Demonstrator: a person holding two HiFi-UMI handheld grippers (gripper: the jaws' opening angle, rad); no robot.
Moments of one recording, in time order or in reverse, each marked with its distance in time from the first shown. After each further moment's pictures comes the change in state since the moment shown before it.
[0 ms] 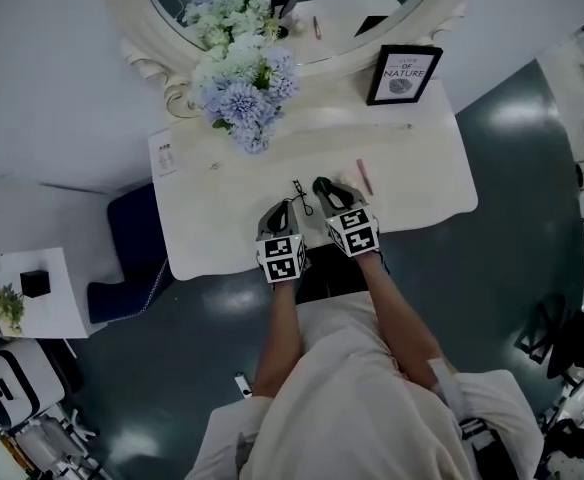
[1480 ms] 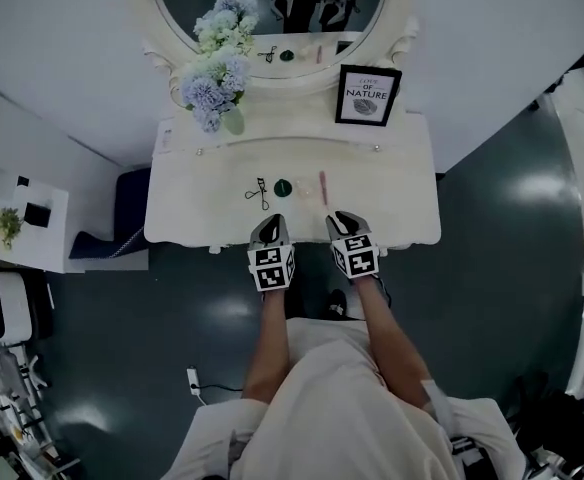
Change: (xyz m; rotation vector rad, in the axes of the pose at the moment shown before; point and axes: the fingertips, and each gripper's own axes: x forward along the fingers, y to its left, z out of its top) left arm -0.039 -0.138 0.008 -0.041 -0.079 0.222; right arm -0.131 -0.096 -0.062 -0.033 -0.019 0.125
